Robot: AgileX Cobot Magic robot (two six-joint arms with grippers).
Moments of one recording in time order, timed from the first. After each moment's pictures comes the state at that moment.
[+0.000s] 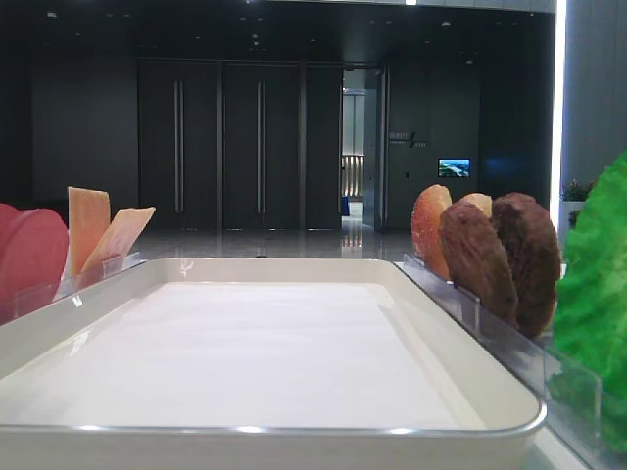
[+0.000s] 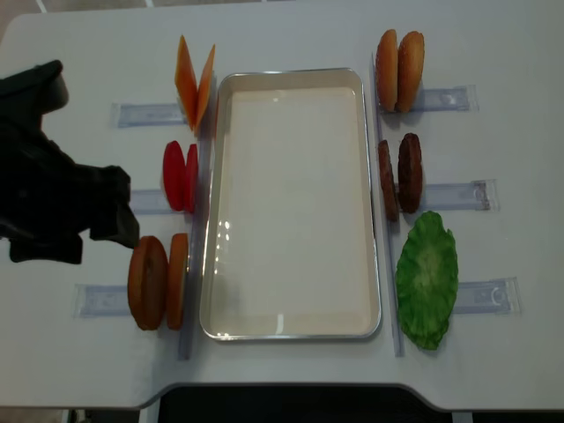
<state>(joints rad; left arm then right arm) -0.35 1.17 -0.94 -0.04 1.22 -0.48 -0.06 -0.01 -0.51 0.07 1.14 -0.09</state>
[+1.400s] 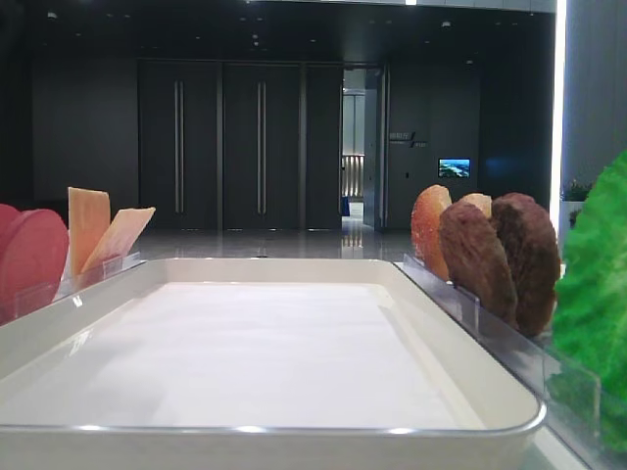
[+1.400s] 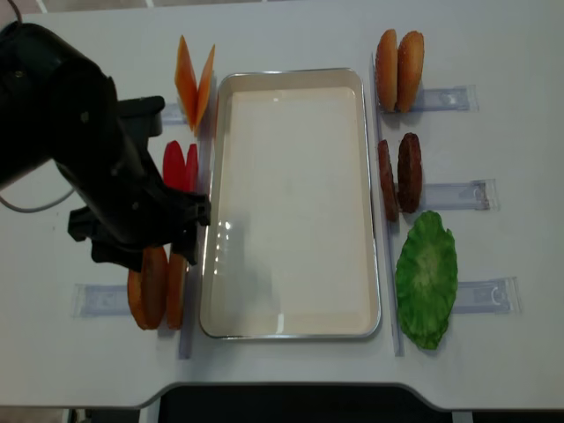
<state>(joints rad) -0.56 1.42 -0.95 0.06 1.09 -0.67 -0.06 -0.01 -0.51 0.07 1.14 -0.09</state>
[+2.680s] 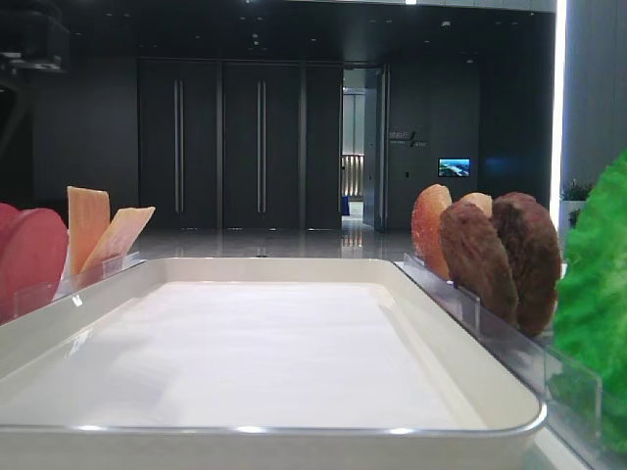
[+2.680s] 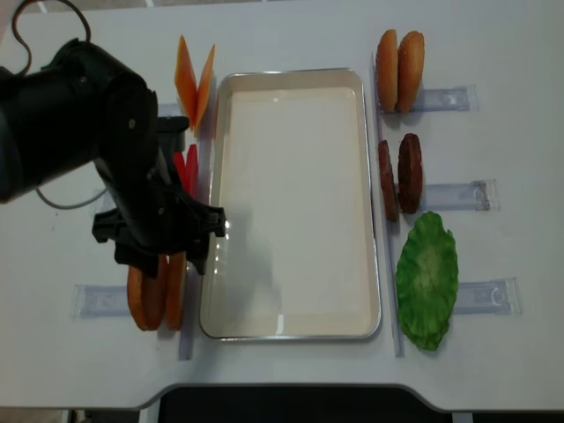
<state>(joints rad) -0.56 1.54 -0.95 0.06 1.06 -0.64 -0.06 -0.01 -0.51 0.07 1.14 -0.09</state>
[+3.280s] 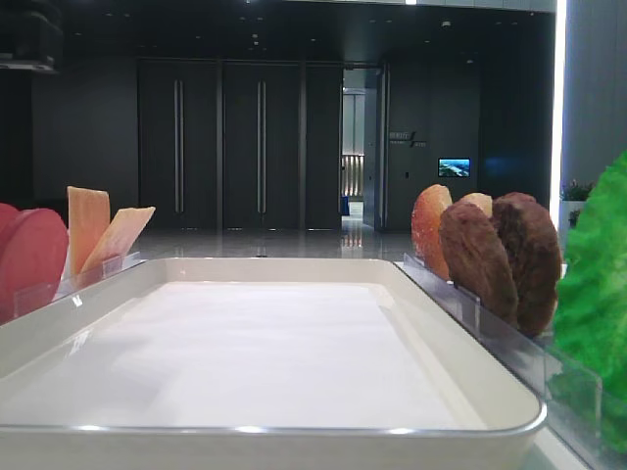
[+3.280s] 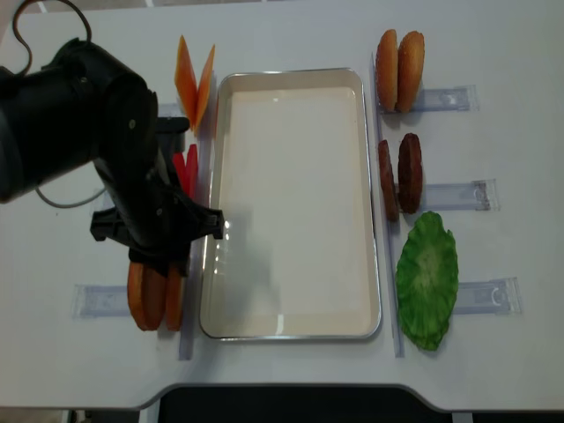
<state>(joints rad) -0.56 1.54 -0.95 0.07 1.06 -0.62 -0.06 -0.01 -0.51 0.07 1.14 -0.09</state>
